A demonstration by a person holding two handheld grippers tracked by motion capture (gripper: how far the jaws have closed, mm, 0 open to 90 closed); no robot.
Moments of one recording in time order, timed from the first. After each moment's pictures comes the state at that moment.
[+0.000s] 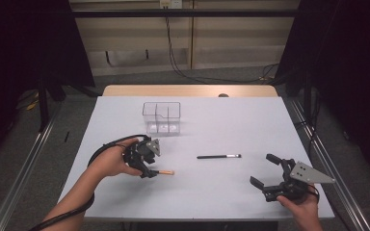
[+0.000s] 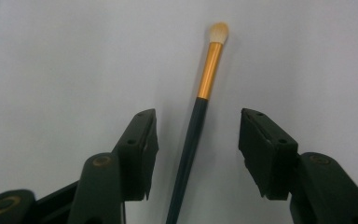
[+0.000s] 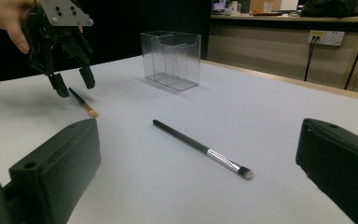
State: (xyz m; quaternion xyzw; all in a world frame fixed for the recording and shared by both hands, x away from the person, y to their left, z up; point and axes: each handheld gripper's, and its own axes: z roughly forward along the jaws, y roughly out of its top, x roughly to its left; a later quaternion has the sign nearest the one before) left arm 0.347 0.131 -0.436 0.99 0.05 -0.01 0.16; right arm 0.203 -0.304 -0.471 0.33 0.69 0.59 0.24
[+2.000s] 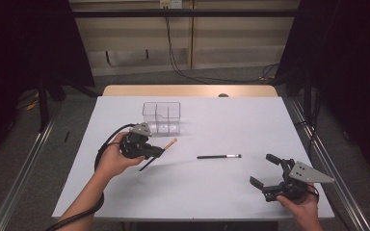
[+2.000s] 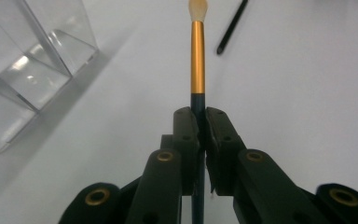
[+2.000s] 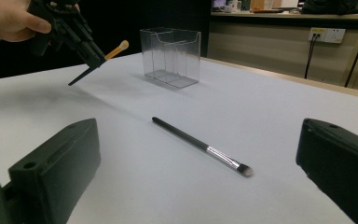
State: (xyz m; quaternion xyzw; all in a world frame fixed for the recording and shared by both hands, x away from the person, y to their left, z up) left arm 0.357 0.150 -0.423 0.90 0.21 0.01 0.39; right arm 0.204 -0.304 -0.472 0.33 0.70 0.59 0.24
